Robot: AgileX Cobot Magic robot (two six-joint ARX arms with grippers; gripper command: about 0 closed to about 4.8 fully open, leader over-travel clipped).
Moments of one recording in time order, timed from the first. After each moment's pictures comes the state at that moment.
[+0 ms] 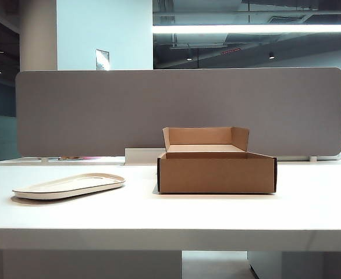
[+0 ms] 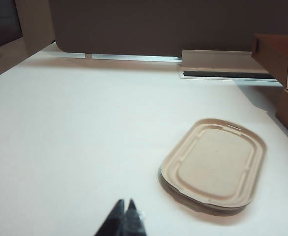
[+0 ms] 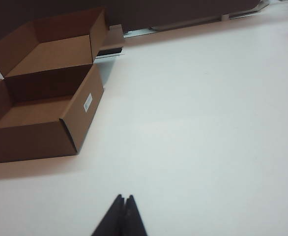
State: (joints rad) left arm -0.05 0.00 0.00 -0.04 -0.05 -0.02; right arm -0.06 0.00 0.01 -0.15 -0.08 0.16
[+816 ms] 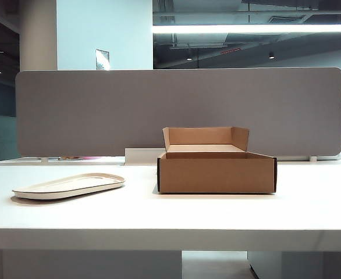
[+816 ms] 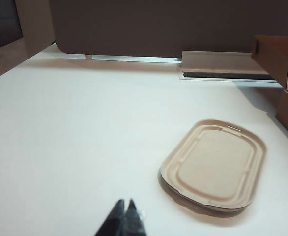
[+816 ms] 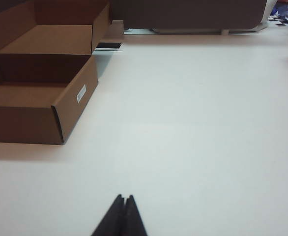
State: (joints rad) left arm -0.05 0.00 0.00 -0.04 -0.05 -0.02; right arm -0.06 0.00 0.01 -0.15 -0.08 -0.02
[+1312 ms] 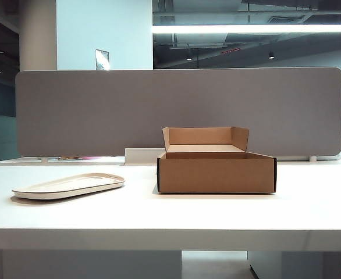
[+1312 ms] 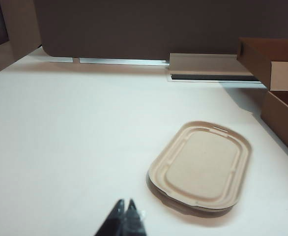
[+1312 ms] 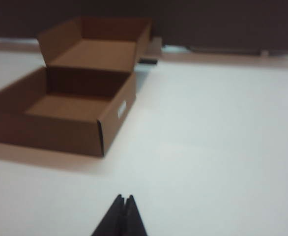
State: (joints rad) left arm -0.05 0.00 0.00 -0.03 0.00 -0.01; right arm -0.06 0.00 0.01 -0.09 -0.22 -0.03
